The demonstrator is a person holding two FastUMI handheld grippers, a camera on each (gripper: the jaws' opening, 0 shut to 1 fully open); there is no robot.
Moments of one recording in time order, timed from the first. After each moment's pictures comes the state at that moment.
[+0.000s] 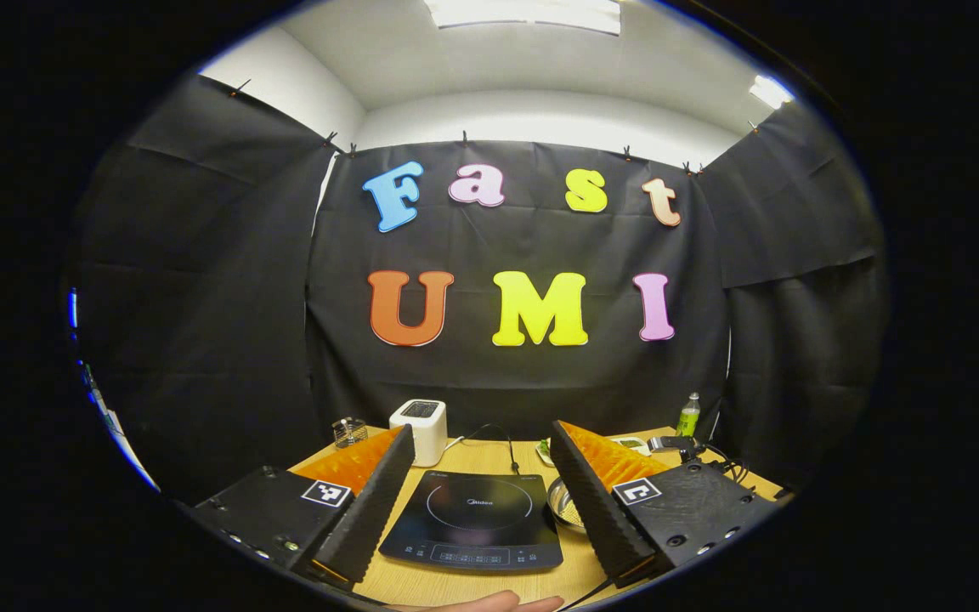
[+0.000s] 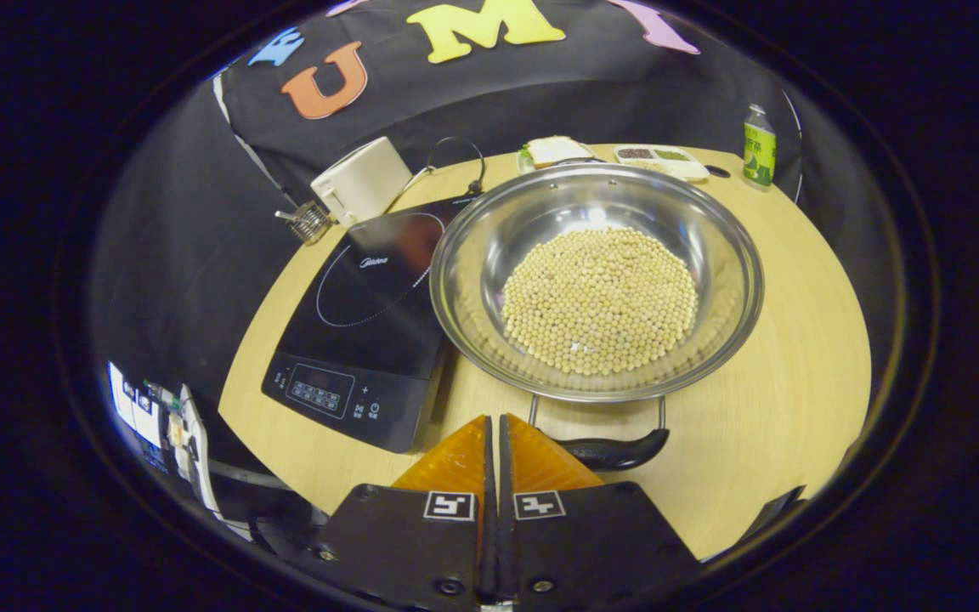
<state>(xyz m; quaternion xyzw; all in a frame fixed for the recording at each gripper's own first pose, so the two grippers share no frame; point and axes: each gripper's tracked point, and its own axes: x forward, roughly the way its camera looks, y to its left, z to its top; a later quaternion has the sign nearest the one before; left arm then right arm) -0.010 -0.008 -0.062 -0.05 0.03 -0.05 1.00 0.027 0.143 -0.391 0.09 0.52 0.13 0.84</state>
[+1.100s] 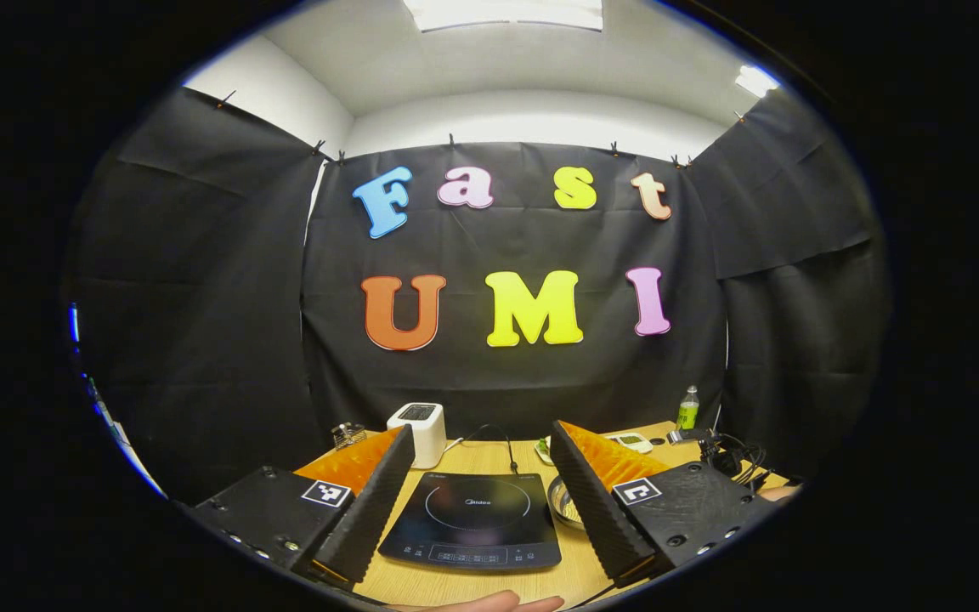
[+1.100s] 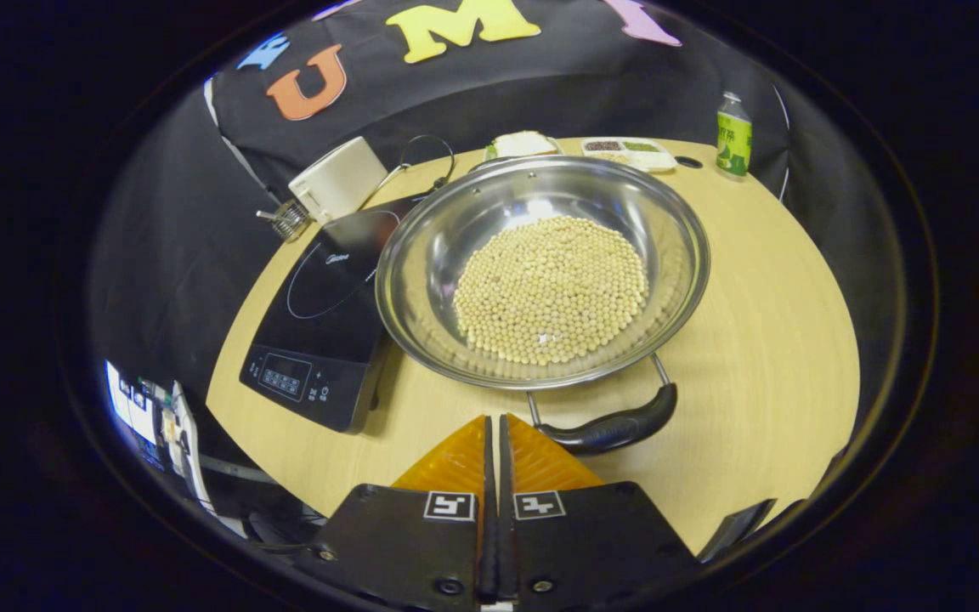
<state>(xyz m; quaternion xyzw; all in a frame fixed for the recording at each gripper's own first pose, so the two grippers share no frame) -0.014 -0.022 -0.059 -0.03 0.03 -0.05 1.00 0.026 0.086 -0.404 0.08 0.53 0.11 0.84</state>
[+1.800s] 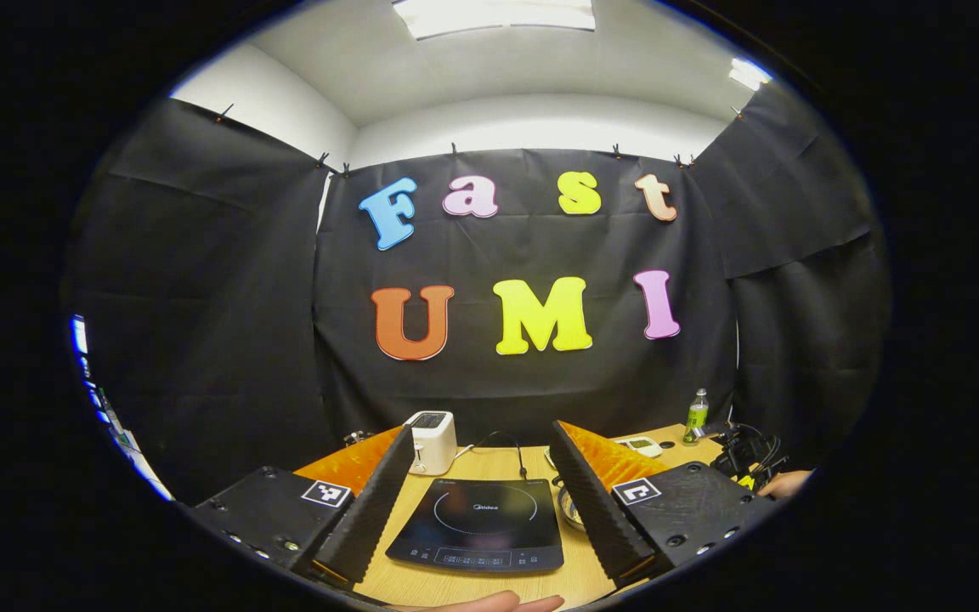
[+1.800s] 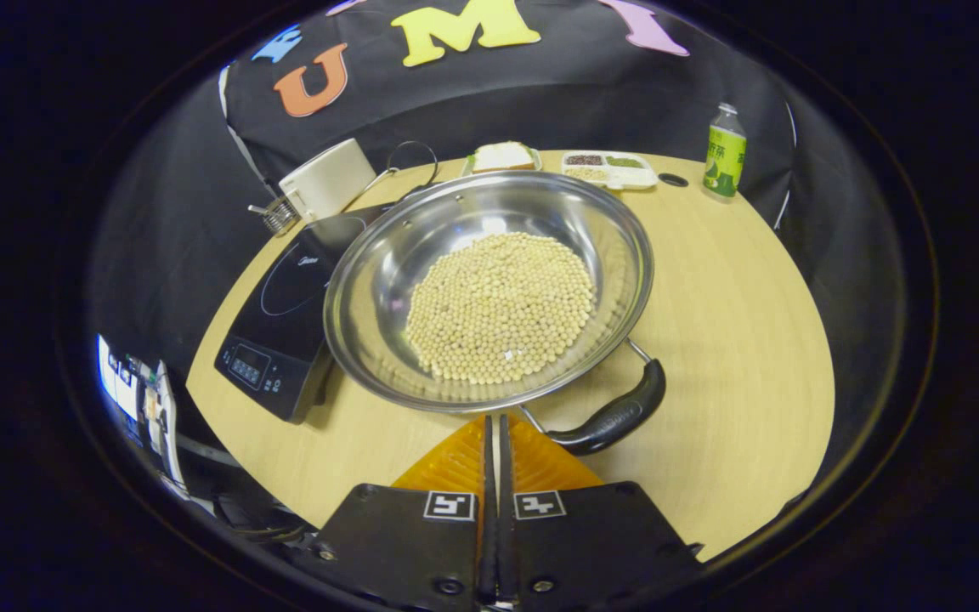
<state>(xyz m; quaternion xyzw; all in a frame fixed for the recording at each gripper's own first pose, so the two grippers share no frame) -0.016 -0.025 -0.049 -0.02 0.02 -0.02 1.00 0.053 0.019 -0.410 0.04 0.51 0.12 0.85</state>
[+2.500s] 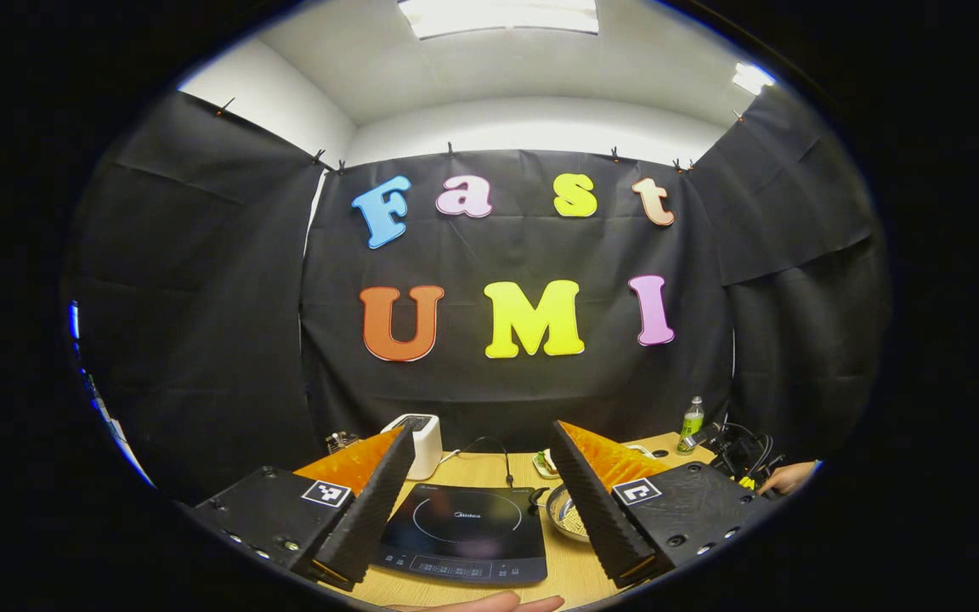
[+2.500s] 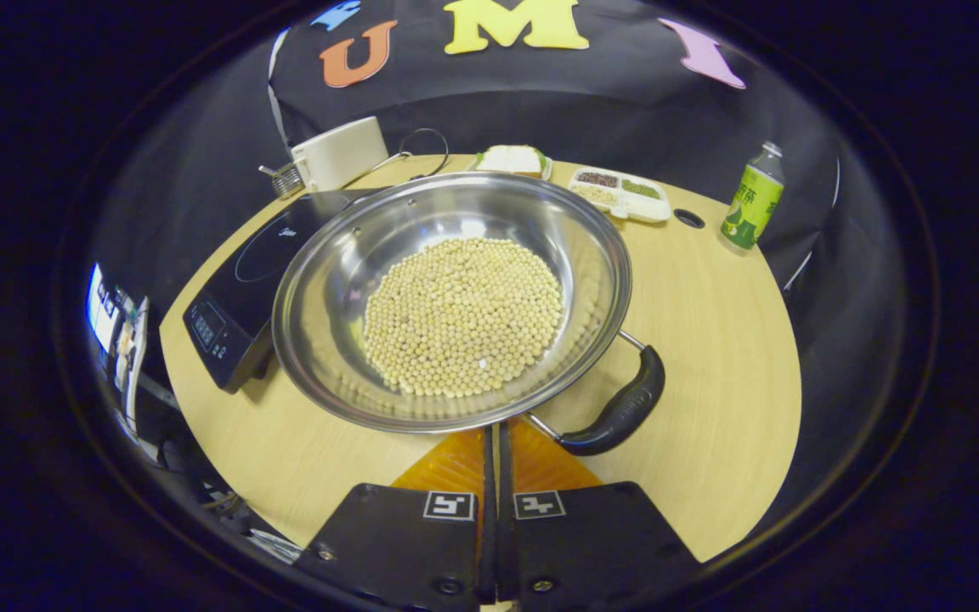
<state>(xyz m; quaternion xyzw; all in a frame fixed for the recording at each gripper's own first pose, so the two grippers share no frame) 0.011 -0.050 -0.060 -0.03 0.01 -0.04 1.00 0.095 -0.027 -0.426 -0.05 0.50 0.17 0.85</state>
